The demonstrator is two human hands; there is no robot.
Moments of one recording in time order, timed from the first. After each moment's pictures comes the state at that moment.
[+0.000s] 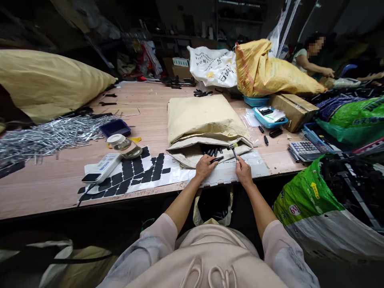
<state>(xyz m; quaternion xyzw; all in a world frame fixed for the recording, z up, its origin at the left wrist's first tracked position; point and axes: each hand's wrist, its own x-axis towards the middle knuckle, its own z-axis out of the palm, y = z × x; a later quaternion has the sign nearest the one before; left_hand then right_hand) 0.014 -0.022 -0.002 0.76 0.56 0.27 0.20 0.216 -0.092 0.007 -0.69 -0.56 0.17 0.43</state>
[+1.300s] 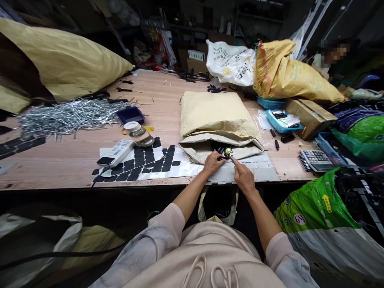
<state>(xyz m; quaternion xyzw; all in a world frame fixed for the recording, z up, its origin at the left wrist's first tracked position) 0.007 -0.012 0.003 0.73 0.55 0.29 0.28 0.181 -0.107 0.020 -0.66 -0.69 0.08 0.29</state>
